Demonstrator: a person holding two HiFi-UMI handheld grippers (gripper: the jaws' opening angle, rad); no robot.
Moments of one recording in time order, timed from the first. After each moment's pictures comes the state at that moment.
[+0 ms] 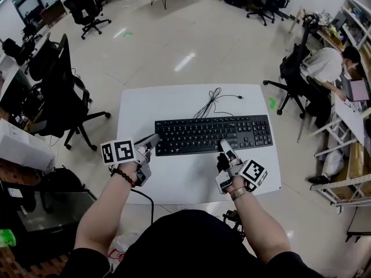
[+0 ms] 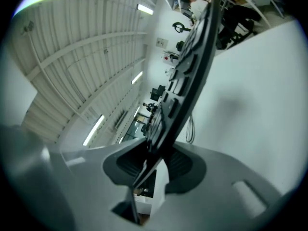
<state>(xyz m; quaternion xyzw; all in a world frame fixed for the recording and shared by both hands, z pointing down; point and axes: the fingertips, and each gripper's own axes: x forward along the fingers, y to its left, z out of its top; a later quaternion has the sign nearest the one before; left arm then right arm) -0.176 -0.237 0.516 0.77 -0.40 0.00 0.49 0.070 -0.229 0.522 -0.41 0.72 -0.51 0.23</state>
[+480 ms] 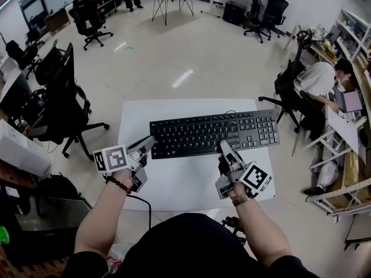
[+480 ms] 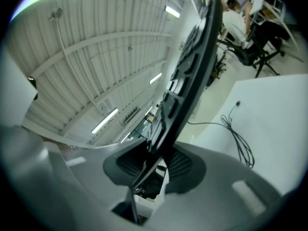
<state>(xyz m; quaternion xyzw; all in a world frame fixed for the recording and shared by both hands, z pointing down) -0.181 -0.233 0.441 0.81 -0.39 -0.08 0.44 0.061 -0.227 0.420 -0.40 0.79 -0.41 0.23</state>
